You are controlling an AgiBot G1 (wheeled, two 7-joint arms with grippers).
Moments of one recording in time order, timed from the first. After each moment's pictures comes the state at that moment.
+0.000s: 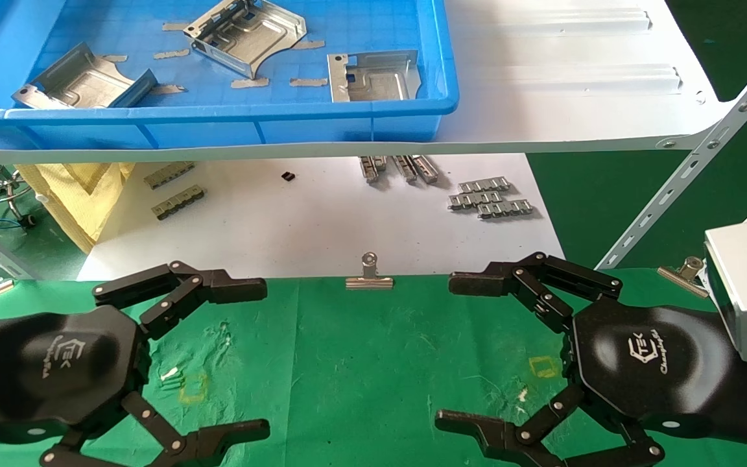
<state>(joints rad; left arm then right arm) -1.08 0.61 0.28 -1.28 0.73 1.50 -0.19 1.09 -0.58 -0.35 1.26 -0.68 -1.46 0.14</state>
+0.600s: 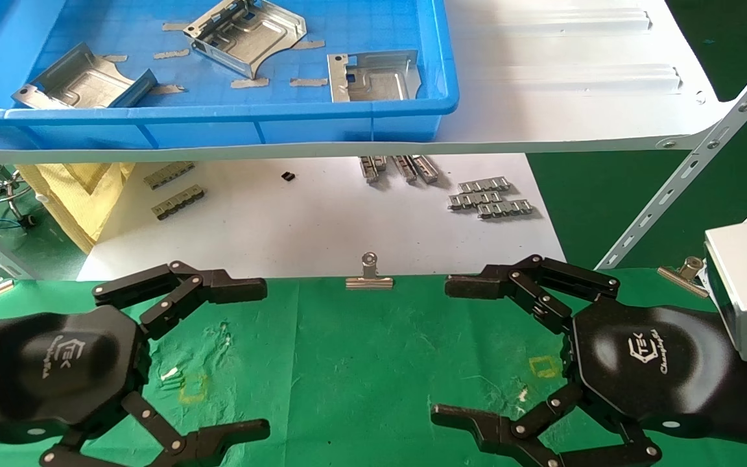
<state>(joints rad) -1.08 0.61 0.28 -1.28 0.73 1.50 -0.19 1.09 -0.58 -0.35 1.26 -0.68 -1.46 0.14</state>
